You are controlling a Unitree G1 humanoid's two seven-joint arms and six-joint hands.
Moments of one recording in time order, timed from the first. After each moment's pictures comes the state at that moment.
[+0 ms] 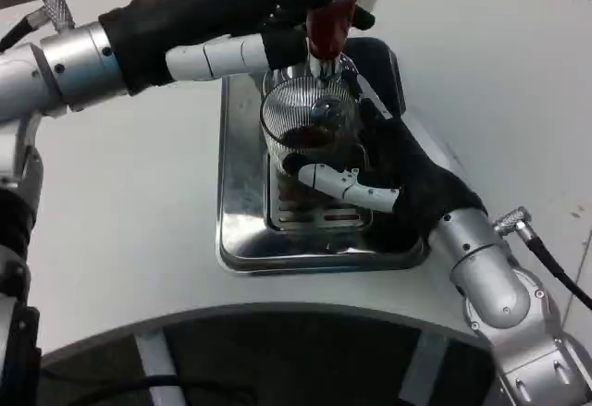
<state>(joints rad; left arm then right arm) -1.26 0.54 0.02 1.08 -0.16 -0.80 -1.14 -0.62 -0.16 0.17 0.18 -0.38 0.14 0.05</state>
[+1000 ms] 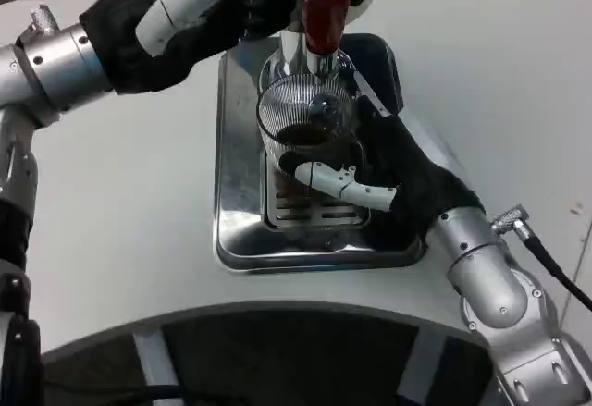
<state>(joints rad) -1.21 0.52 0.14 0.93 -0.30 -0.39 -1.22 -0.62 -0.16 0.18 0.17 -0.39 0.14 0.04</state>
